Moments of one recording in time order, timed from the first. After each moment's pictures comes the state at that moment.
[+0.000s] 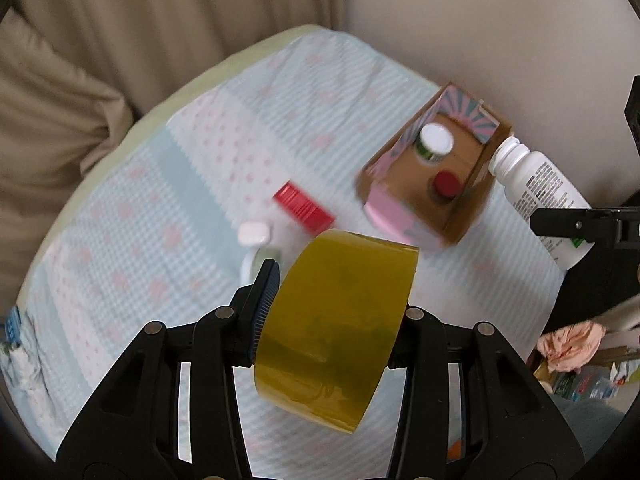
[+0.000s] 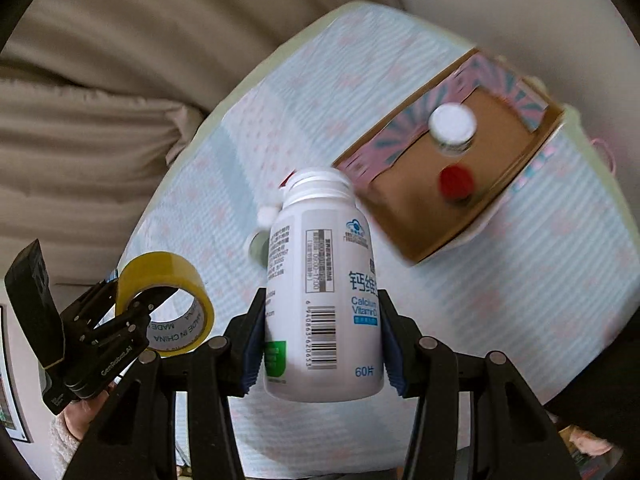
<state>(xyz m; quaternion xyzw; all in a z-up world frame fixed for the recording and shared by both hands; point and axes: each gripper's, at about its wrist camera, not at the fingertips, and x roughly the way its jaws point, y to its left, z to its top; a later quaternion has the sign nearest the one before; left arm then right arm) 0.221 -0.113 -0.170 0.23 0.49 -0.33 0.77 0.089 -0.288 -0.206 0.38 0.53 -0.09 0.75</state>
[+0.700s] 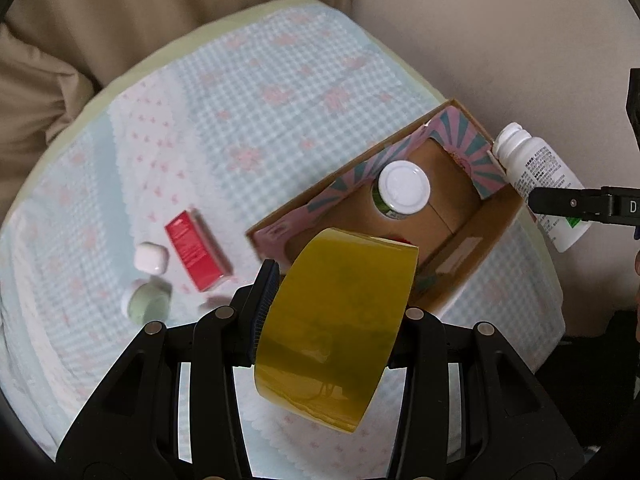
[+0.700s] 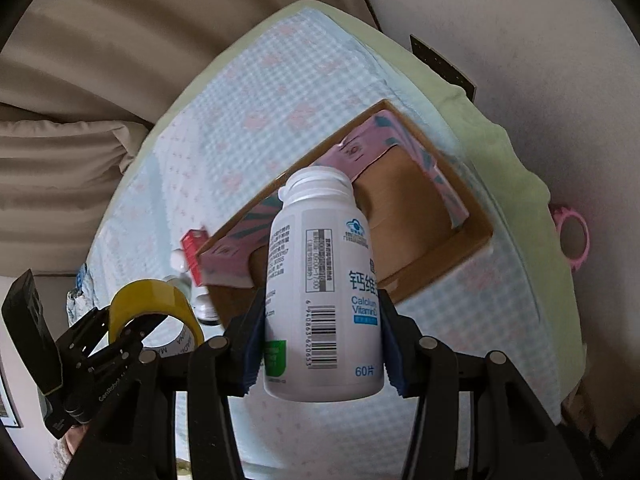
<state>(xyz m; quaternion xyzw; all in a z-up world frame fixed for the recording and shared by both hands) 0.235 -0.309 -0.255 0.18 0.56 -0.27 0.76 0.127 -0.509 -0.283 0.34 0.59 -0.07 0.73</state>
